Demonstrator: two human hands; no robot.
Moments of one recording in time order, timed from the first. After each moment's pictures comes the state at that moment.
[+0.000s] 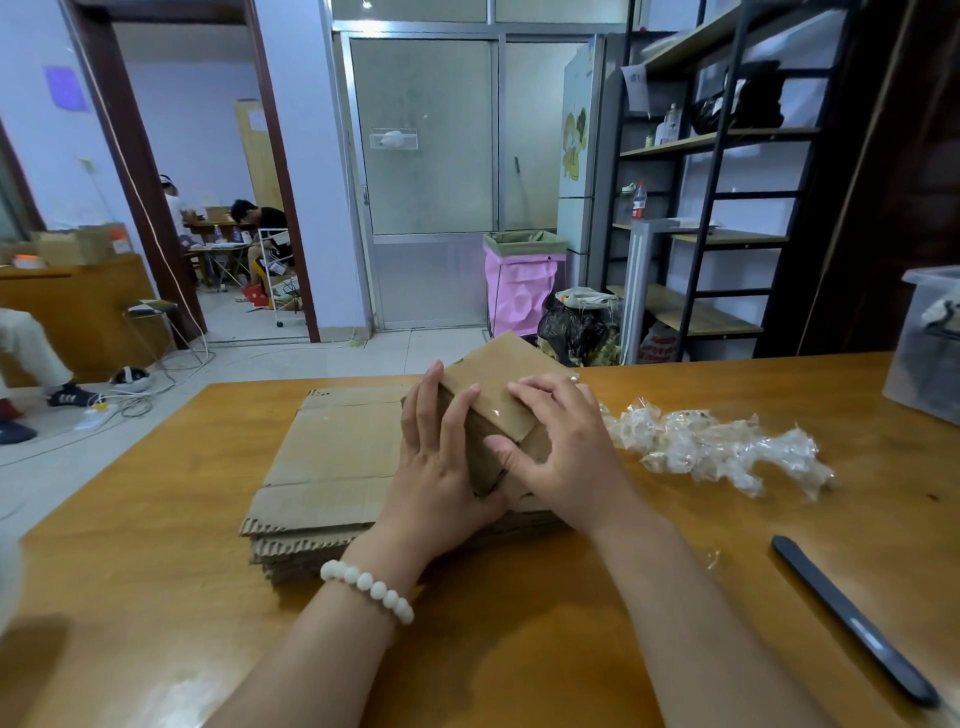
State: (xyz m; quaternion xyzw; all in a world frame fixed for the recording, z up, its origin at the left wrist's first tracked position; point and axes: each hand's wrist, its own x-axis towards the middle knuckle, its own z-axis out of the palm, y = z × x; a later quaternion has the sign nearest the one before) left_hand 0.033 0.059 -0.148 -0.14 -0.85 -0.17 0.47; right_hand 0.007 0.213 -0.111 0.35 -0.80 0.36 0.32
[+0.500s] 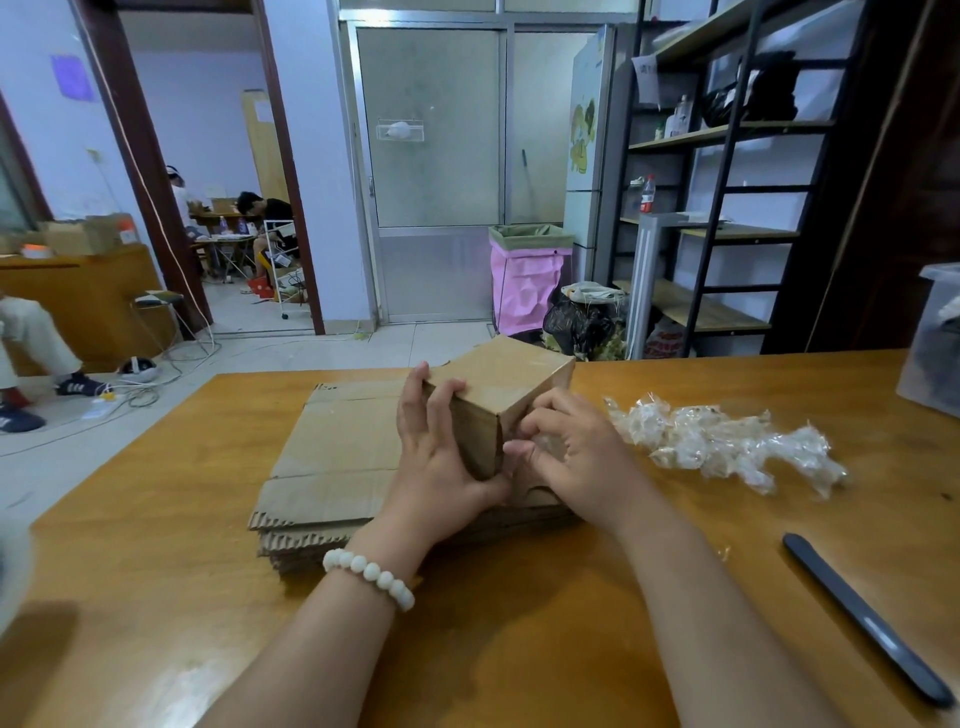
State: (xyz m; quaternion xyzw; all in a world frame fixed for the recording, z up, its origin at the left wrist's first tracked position) left_hand 0.042 0.057 -0.139 -0.07 -0.87 -0.33 0.37; right_hand 0.003 0.221 -0.113 0.41 -0.80 0.39 0.23
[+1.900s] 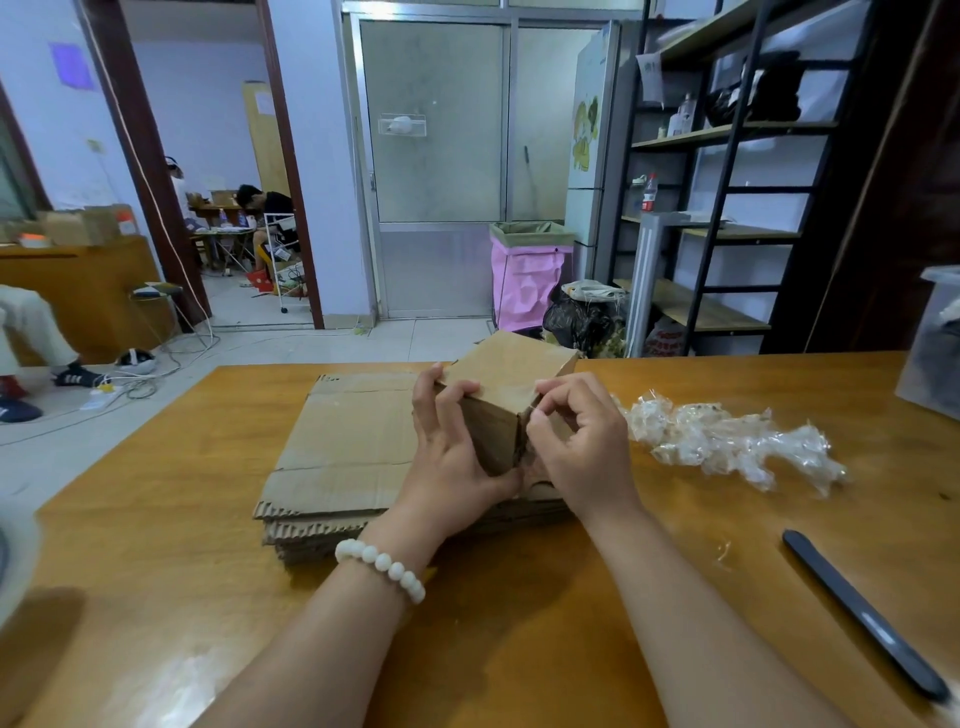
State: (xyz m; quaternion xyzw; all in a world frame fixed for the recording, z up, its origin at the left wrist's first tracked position) left_hand 0.043 0.063 -0.139 -0.07 -0.87 -0.36 0.34; right_hand 0.006 0.203 -0.120 0.30 -0.71 0.55 0.31
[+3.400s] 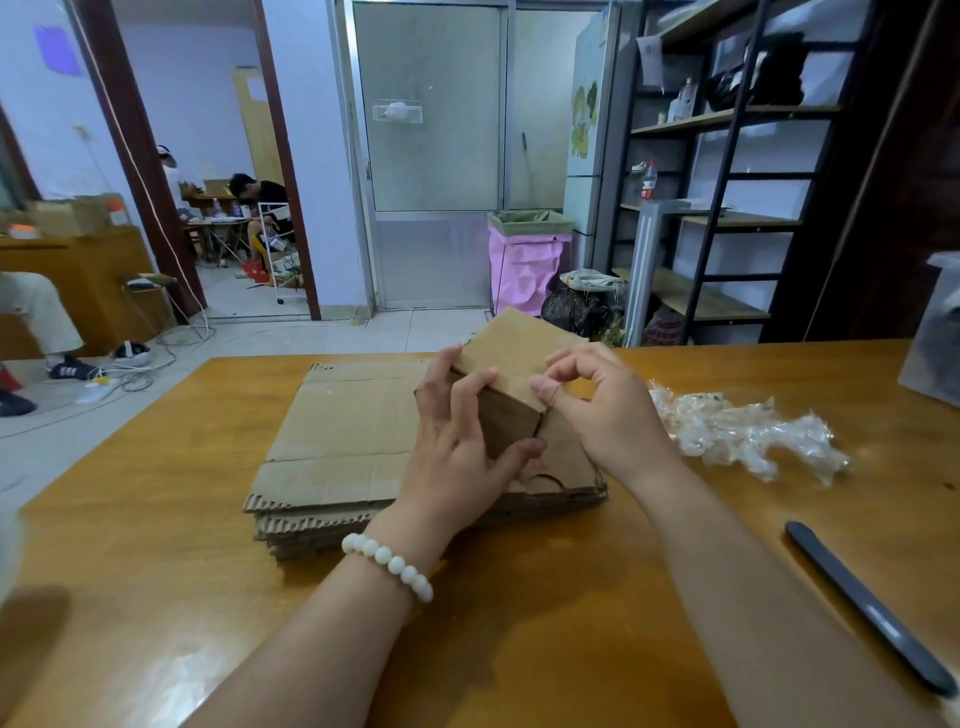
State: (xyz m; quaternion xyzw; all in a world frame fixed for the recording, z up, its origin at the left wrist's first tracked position) left_hand 0.031 0.069 -0.146 -0.13 -0.83 -0.28 0.47; right_hand 0.006 0.224 -0.083 0.29 -0.78 0.52 0.18
